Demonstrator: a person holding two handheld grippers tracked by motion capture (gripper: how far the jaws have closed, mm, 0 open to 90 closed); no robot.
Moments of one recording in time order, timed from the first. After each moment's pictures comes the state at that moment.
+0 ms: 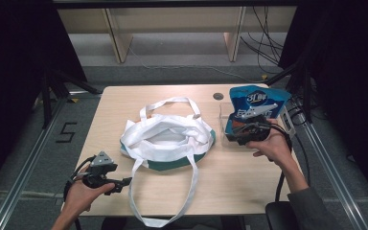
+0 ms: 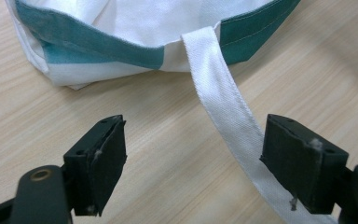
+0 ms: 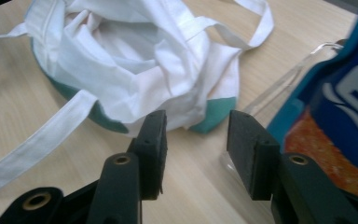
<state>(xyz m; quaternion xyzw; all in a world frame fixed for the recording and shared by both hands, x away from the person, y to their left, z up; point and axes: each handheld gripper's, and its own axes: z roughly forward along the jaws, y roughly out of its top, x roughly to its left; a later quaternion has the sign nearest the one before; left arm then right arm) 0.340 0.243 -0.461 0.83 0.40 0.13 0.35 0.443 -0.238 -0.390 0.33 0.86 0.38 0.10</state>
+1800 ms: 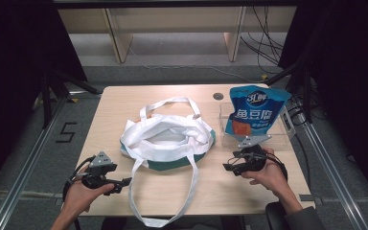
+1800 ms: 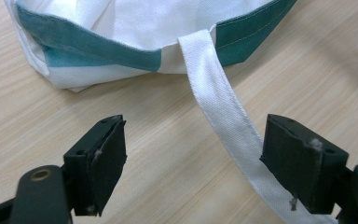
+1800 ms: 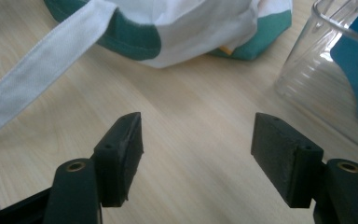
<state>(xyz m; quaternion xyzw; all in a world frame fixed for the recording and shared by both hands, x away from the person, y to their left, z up) 0.338 0.243 -0.458 0.84 0.40 0.13 0.35 0.393 -0.237 -0.456 0.35 0.86 0.36 0.10</state>
